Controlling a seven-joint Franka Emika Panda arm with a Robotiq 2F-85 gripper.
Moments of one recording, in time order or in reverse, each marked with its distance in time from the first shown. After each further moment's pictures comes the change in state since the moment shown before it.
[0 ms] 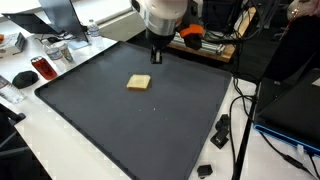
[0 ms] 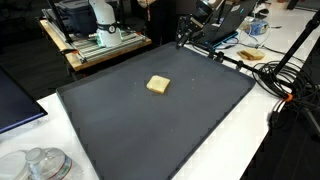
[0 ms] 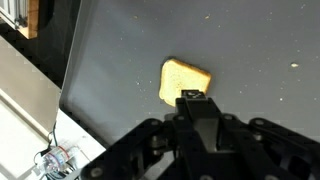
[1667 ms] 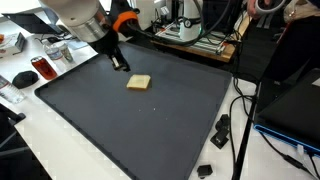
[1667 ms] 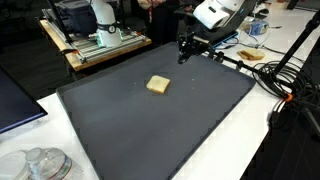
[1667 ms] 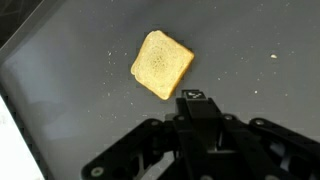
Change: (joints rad) arm -0.201 0.285 -0.064 0.481 0.270 -0.173 -0.699
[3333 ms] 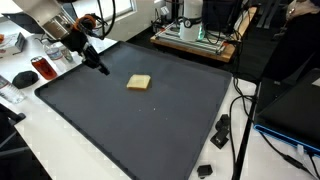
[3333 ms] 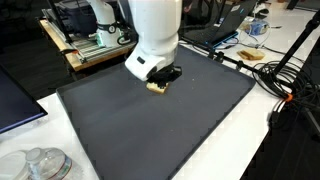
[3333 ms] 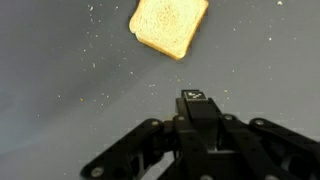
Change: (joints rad) arm -0.284 0.025 -0.056 -0.110 0.366 0.230 -0.383
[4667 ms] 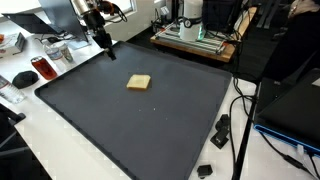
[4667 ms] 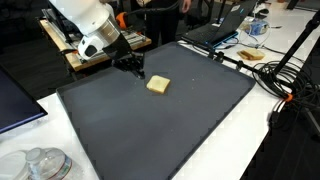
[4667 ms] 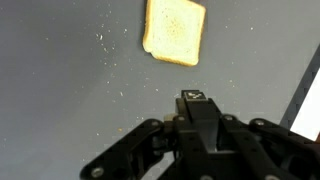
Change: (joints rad) arm -0.127 -0.415 -0.022 -0.693 0.347 0.414 -0.240
